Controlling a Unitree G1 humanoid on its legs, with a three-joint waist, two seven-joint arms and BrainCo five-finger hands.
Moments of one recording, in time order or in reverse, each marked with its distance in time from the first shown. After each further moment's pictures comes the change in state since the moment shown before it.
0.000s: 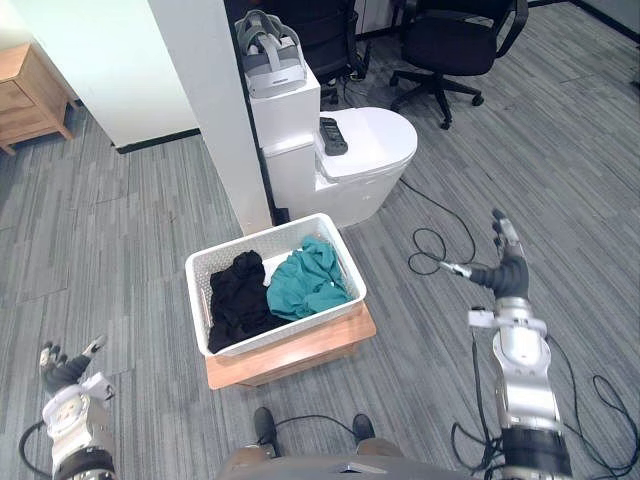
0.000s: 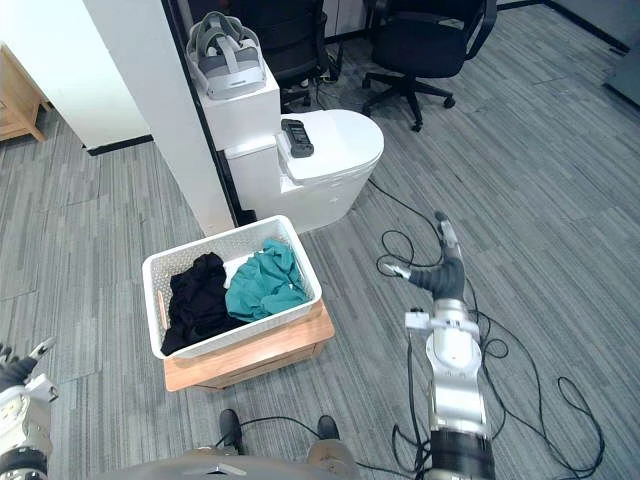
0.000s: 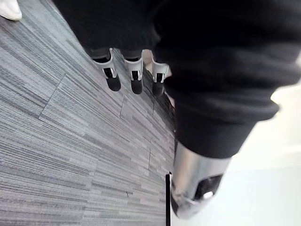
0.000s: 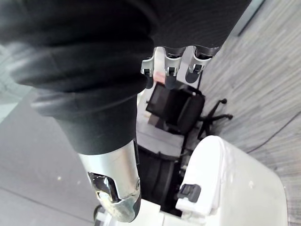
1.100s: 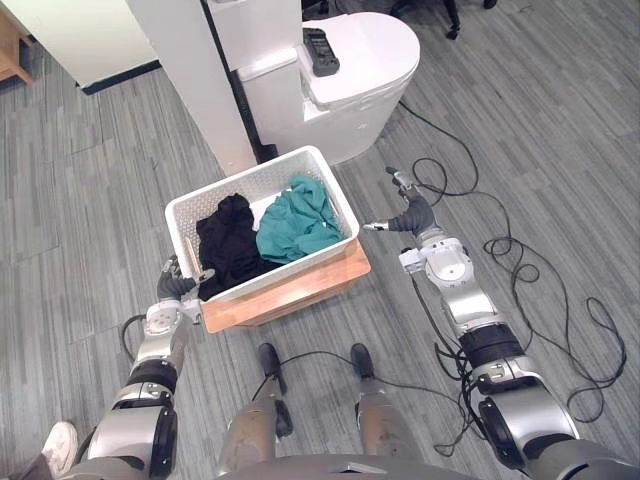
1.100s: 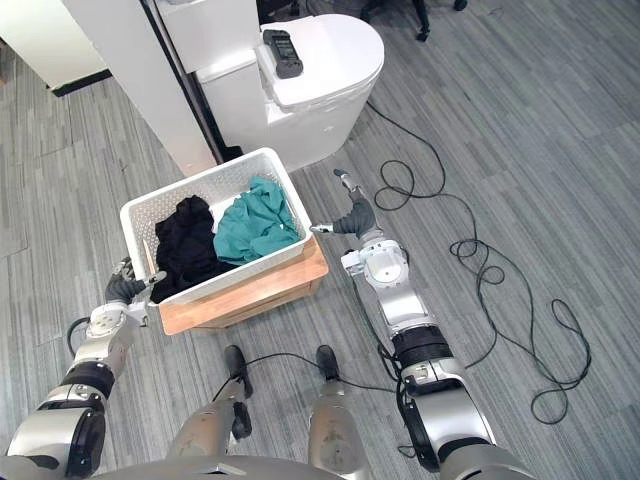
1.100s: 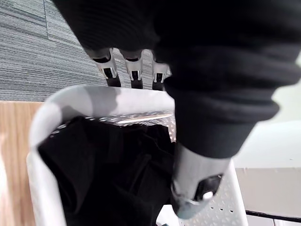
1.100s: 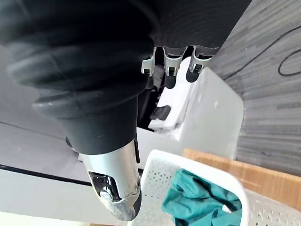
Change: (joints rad) left arm -0.337 -0.094 -0.414 0.107 -0.006 0.033 0.010; right arm -0.453 -0.056 0.396 0.345 0.047 0.061 0.036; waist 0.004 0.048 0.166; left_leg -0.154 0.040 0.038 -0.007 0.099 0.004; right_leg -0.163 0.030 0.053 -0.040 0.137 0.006
